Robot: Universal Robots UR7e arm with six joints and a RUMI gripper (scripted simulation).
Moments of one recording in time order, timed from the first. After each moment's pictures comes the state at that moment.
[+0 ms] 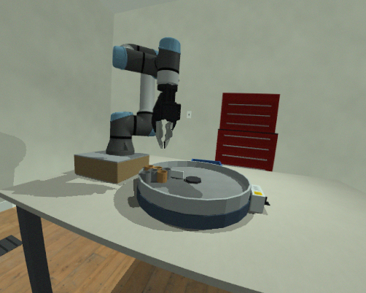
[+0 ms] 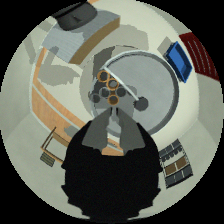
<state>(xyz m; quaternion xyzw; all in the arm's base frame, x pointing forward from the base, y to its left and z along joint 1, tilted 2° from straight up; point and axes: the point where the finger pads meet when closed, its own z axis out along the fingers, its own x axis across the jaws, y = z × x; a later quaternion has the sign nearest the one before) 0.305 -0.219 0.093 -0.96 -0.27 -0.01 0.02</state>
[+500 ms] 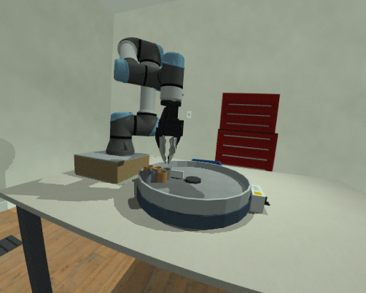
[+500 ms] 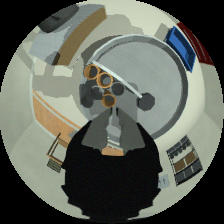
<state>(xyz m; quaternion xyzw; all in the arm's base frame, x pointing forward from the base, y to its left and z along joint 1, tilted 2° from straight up) 0.325 -0.229 0.039 -0.98 -0.22 0.00 0.02</state>
